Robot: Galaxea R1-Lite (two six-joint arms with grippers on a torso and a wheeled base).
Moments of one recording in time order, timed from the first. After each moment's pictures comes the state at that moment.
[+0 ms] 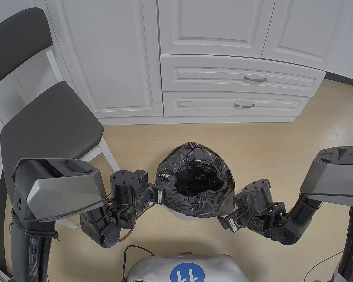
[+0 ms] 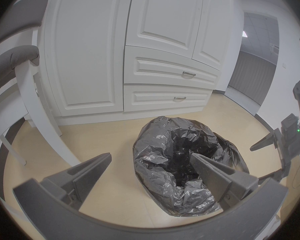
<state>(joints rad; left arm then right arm) -0.55 2.40 -0.77 -1.43 0.15 -0.04 0.59 2.19 -0.61 -0.92 -0.30 -0.12</state>
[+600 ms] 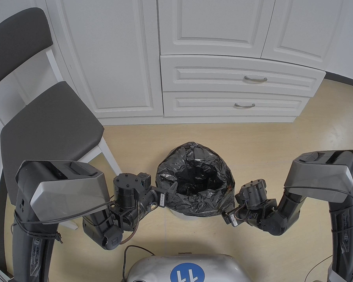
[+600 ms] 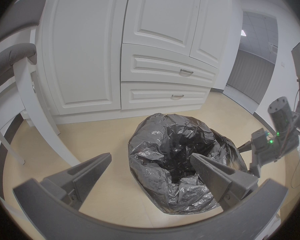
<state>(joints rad) -0.56 2.41 -0.77 -1.43 0.15 -0.04 0.47 2.40 -0.77 -0.91 -0.27 -0.13</state>
